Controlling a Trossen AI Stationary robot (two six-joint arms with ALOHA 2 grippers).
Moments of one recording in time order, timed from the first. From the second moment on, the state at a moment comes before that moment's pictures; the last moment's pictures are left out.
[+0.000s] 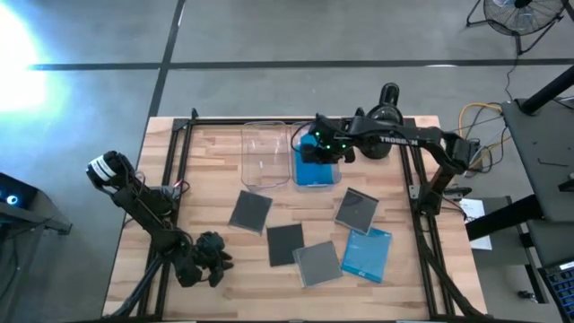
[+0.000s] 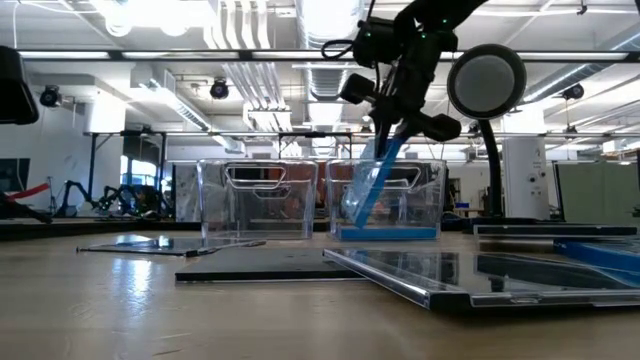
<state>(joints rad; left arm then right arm) -0.94 1.45 0.47 0.07 -0.56 -1.41 -0.37 1.72 1.37 -0.82 -0.11 1.08</state>
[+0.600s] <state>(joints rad) -0.94 1.45 0.47 0.07 -0.56 -1.42 -0.32 1.70 1.43 -1.07 0.05 0.86</state>
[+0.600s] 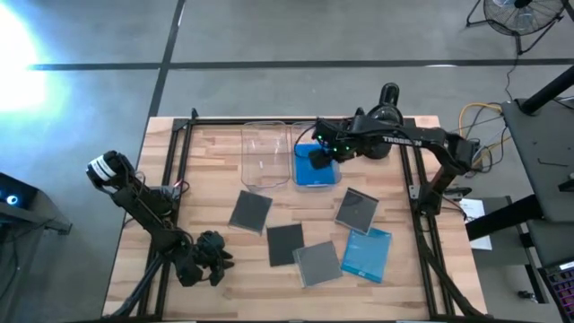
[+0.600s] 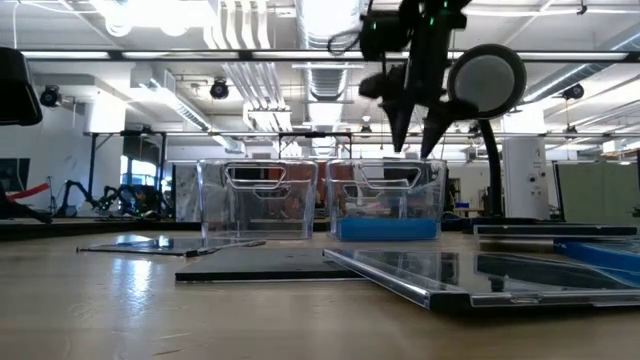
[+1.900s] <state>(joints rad) -0.49 1.45 0.66 0.10 -0.03 -0.96 0.85 1.47 0.74 -0.72 -0.18 2.21</state>
